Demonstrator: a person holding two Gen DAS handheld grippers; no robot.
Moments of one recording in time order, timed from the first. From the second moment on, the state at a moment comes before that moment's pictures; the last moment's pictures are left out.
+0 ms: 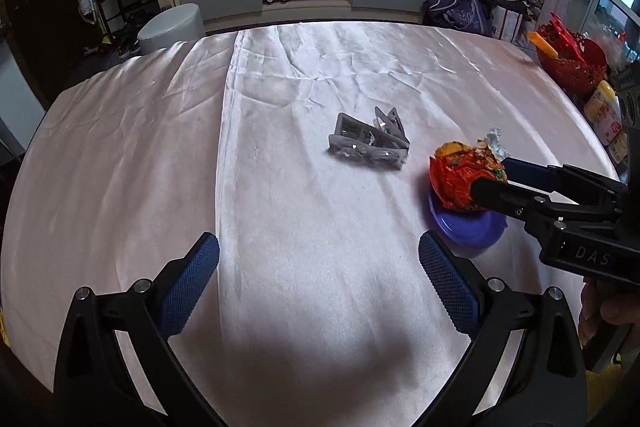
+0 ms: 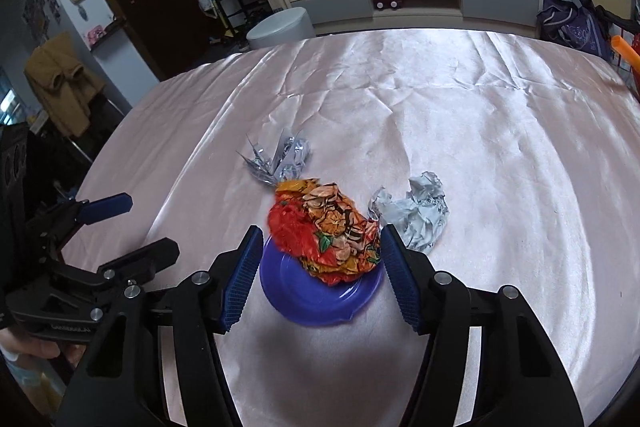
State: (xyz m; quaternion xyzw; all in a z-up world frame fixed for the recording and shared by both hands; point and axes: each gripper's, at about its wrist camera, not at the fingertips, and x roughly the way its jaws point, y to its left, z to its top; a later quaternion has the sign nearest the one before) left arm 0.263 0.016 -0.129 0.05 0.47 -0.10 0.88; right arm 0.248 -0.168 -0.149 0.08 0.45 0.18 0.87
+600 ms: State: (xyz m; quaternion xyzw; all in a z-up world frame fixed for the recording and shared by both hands) left arm 0.326 -0.021 -0.138 0.05 0.46 -0.15 0.87; right arm 0.252 -0.200 -0.130 0.07 0.42 0.16 0.89
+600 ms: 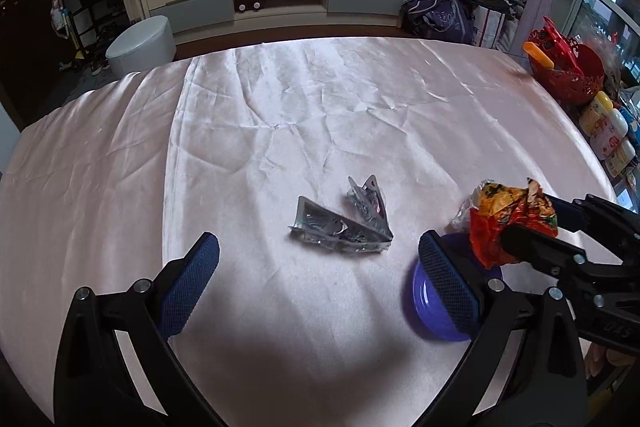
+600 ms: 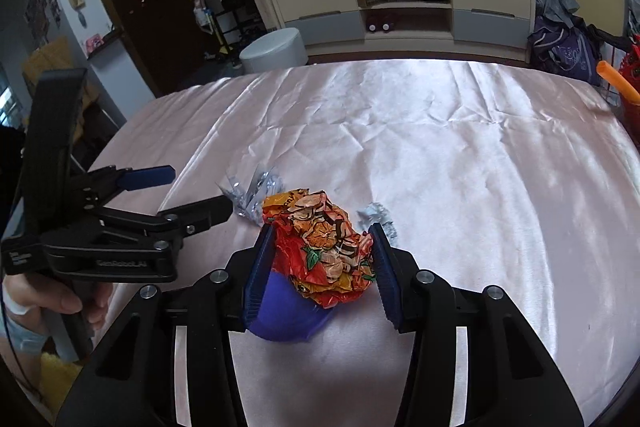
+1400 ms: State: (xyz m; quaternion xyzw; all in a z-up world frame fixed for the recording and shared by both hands) left arm 0.322 -0.040 -0.133 0.07 0.46 -0.16 0.87; right arm 0.239 -0.221 -0.114 0.10 0.40 0.17 0.90
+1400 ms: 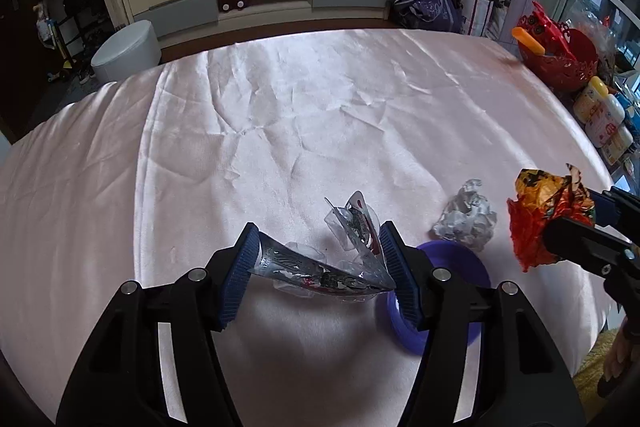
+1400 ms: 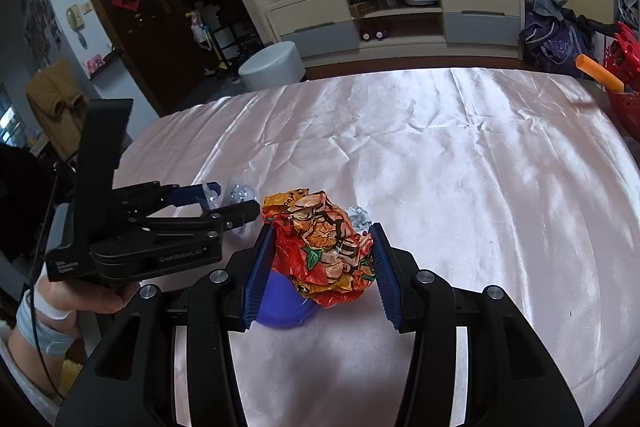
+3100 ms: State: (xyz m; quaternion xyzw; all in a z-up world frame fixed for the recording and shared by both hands) left arm 0.004 0.004 -0.220 -0.02 0.54 -0.17 0.83; right arm 0.014 -0.188 -0.205 0.08 0.51 0.18 0.84
